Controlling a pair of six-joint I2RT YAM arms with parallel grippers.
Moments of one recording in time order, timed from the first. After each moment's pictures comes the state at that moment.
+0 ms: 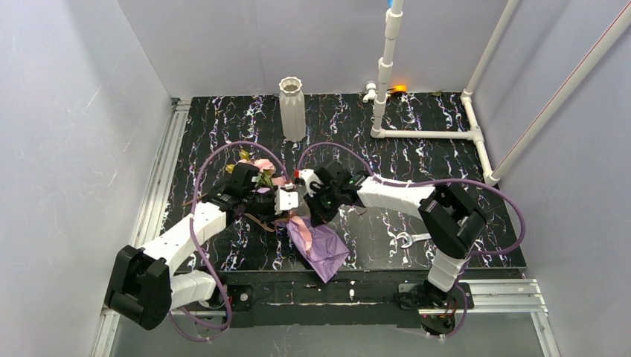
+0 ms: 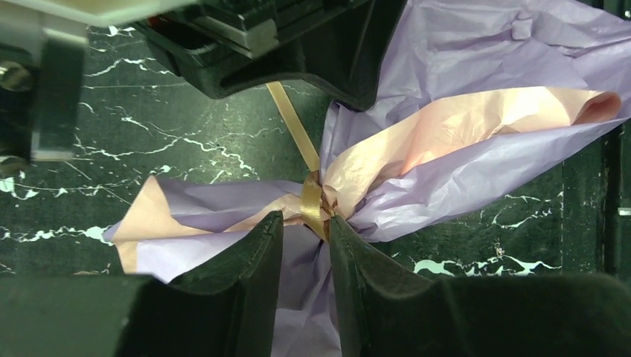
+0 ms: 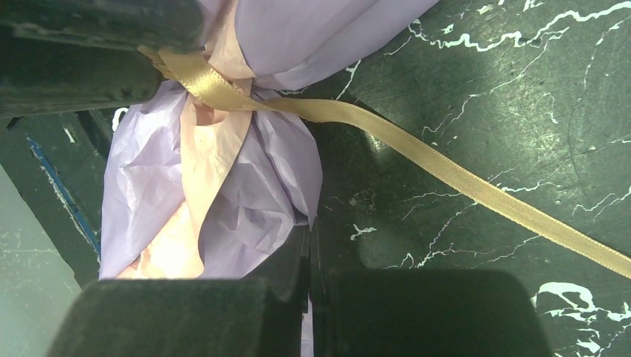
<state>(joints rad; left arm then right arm) -0.44 1.16 0.69 -0.41 0.69 0.93 0.89 1.75 1.11 -0.35 -0.42 0.05</state>
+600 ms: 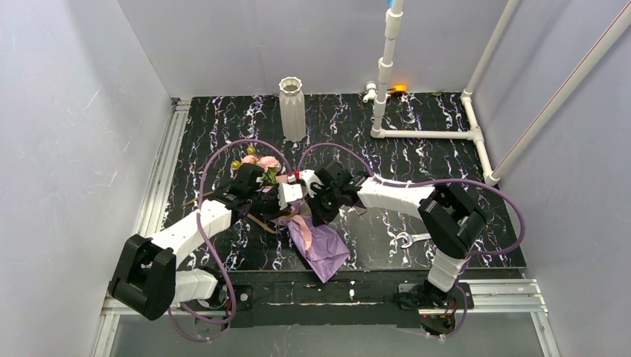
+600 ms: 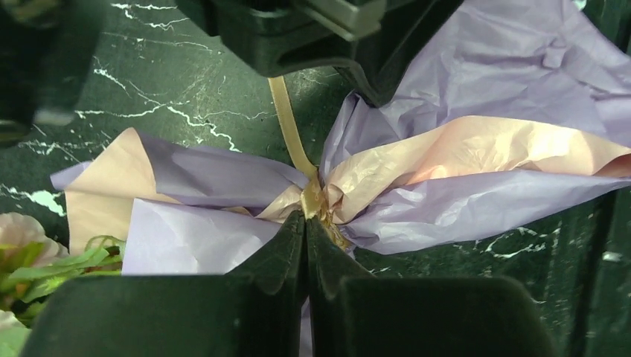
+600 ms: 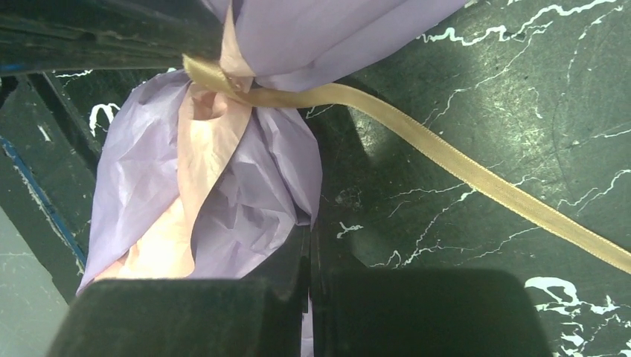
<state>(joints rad) -0.46 1.24 0.67 -0.32 0.62 0.79 0.89 1.75 1.10 -0.35 -0.39 0.03</state>
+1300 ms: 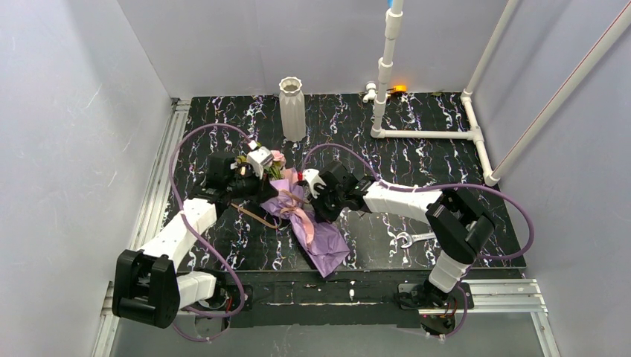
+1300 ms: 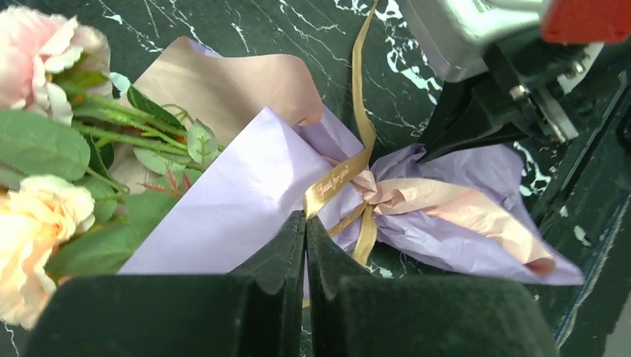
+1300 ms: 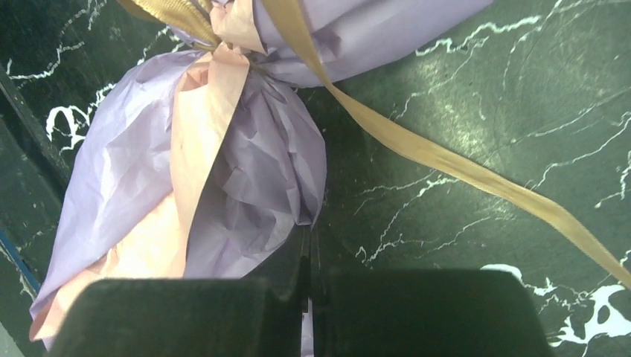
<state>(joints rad) -0.25 1.17 0.69 -0.21 0.63 0.20 0.89 1.69 1.02 -0.27 -0.30 -0.03</state>
